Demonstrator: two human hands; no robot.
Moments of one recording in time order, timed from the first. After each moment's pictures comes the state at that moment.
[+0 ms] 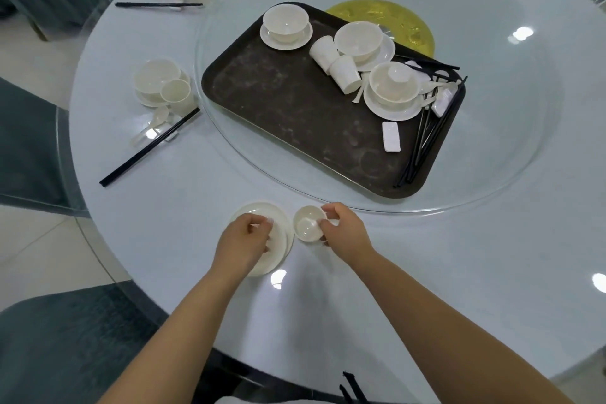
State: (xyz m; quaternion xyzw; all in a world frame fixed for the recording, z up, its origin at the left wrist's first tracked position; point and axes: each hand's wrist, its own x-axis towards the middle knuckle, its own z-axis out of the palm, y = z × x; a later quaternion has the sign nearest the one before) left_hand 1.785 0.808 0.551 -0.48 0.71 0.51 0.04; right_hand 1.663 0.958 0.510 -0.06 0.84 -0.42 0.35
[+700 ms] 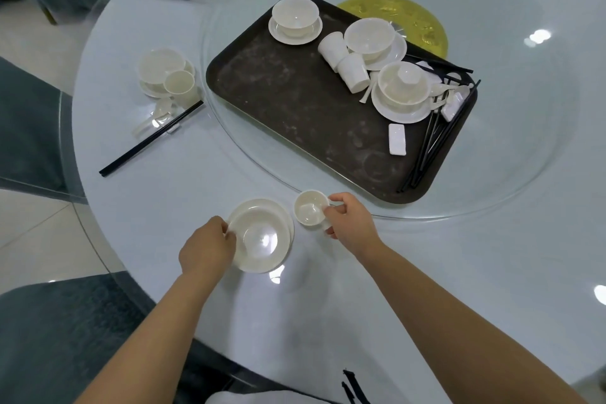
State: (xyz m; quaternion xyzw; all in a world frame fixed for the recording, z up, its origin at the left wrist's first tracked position) left_hand 1.808 0.773 0.518 -0.50 0.83 0.22 0.12; right_hand 1.636 0.956 0.511 -0.04 0.83 -0.44 0.35
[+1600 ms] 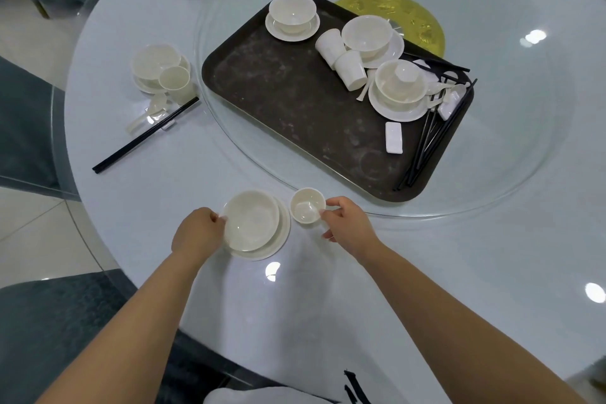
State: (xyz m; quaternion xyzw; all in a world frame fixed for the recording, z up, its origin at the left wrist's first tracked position) left_hand 1.796 0.743 0.502 -0.51 0.80 0.29 0.13; right_hand 1.636 0.962 0.513 -0.05 0.83 -0.40 0.38
